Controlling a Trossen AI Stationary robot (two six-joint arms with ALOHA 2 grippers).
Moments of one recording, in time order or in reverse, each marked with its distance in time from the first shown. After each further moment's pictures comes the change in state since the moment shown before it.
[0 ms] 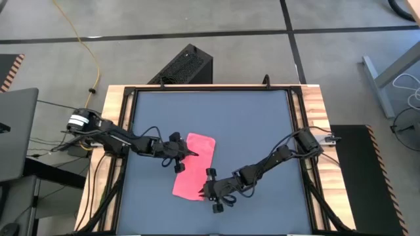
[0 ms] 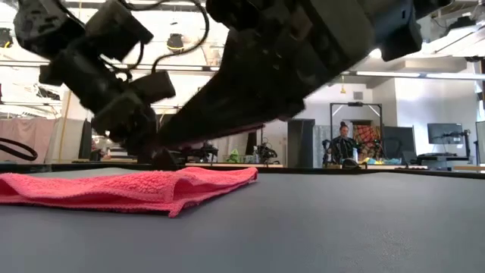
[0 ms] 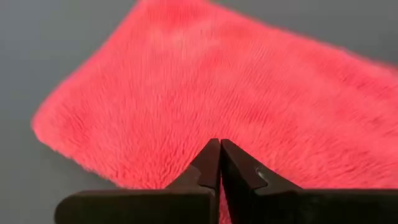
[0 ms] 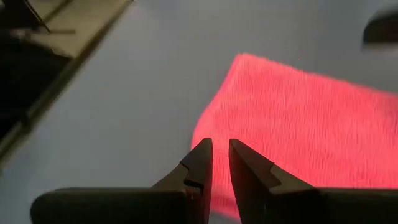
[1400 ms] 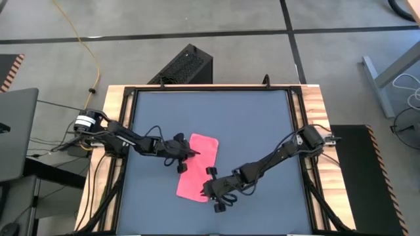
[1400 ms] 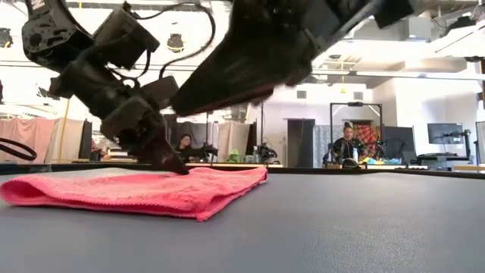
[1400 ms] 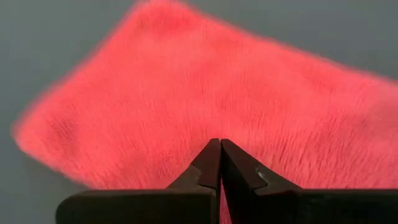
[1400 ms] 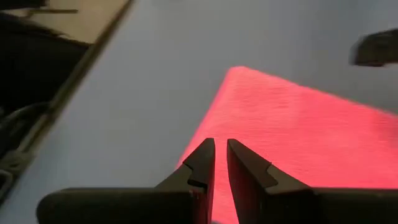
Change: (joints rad) left arm 0.038 0.061 -0.002 0.159 0.074 0.034; right arm -0.008 -0.076 0.060 -0.235 -0.026 -0.006
